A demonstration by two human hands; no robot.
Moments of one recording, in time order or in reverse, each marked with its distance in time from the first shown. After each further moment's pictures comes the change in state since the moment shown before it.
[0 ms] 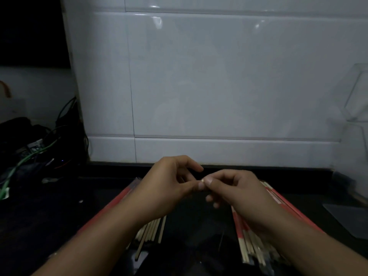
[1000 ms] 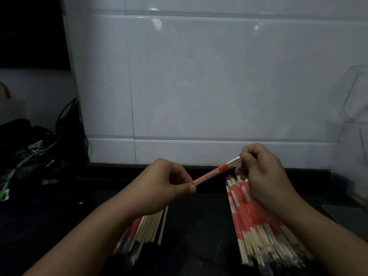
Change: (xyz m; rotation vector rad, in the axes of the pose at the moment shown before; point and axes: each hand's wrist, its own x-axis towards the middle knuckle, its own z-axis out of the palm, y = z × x) left_hand 0.000 0.001 -0.015 0.148 -0.051 -0.074; right_hand 0.020 0.002 -0.036 -0.266 0.306 -0.310
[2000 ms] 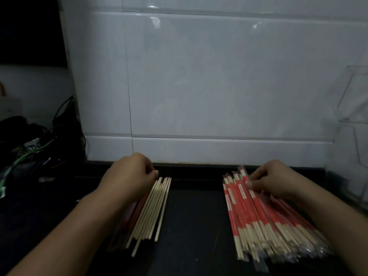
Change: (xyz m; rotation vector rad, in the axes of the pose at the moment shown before) left_hand 0.011 -0.033 -0.019 0.542 0.243 -0.260; right_hand 0.027 0.046 -0.047 -0.474 -0.296 0.528
